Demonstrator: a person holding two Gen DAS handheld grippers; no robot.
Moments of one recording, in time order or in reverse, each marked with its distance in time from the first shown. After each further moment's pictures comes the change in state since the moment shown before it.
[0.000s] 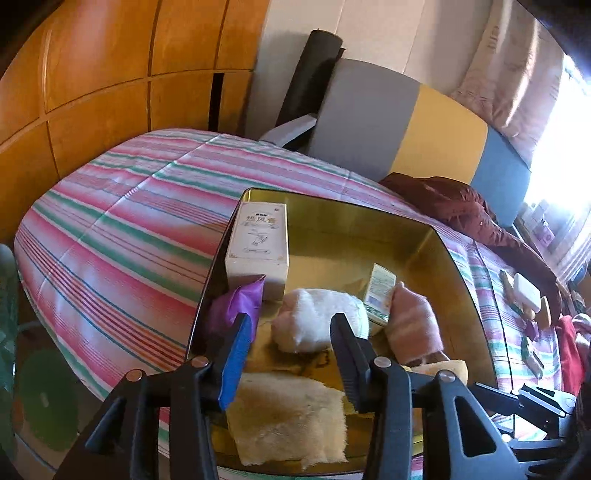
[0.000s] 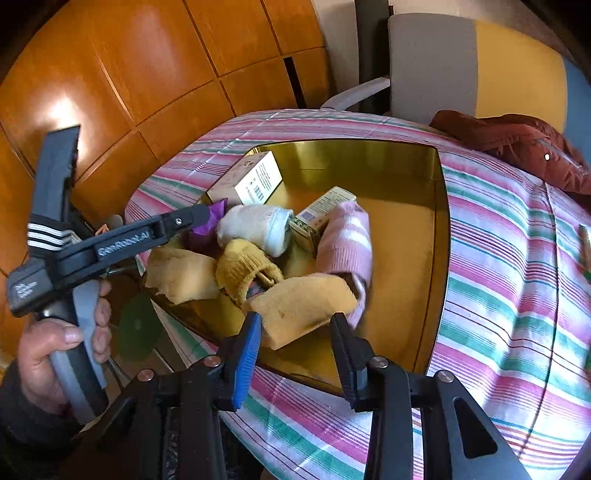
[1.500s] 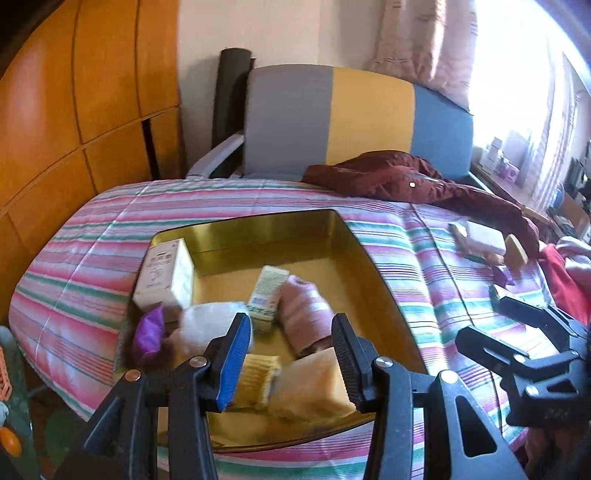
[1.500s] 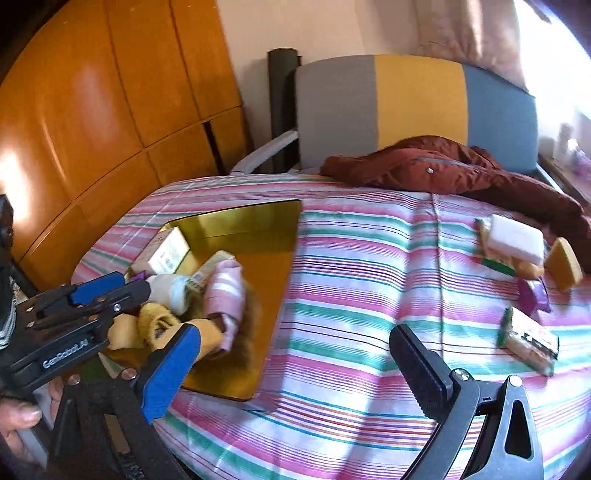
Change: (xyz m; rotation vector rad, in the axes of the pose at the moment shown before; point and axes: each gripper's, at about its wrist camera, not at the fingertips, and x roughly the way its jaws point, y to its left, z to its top) left arm -0.033 -0.113 -0.016 0.286 -0.039 -0.059; right arm -0.074 -0.064 -0.013 0.179 -0.231 -0.253
